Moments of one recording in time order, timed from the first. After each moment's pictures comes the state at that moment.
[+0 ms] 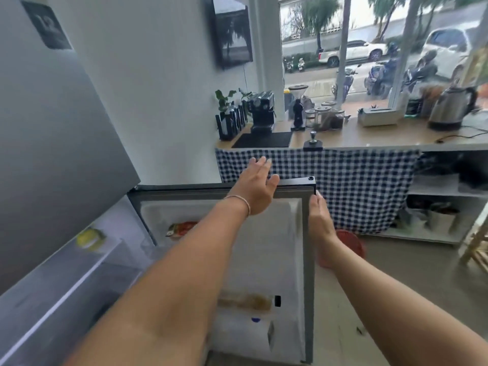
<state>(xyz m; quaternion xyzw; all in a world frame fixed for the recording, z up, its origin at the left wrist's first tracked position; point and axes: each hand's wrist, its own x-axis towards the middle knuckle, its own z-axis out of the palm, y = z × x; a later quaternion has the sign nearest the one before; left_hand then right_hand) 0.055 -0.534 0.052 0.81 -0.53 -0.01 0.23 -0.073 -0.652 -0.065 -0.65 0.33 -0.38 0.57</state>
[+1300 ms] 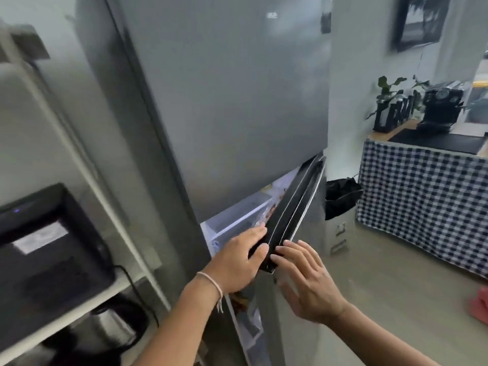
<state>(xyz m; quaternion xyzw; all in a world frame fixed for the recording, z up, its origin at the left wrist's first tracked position) -0.015 -0.023 0.019 0.90 -0.31 0.03 0.31 -0.052 -0.230 -0.090 -0.85 -0.29 -0.38 0.20</state>
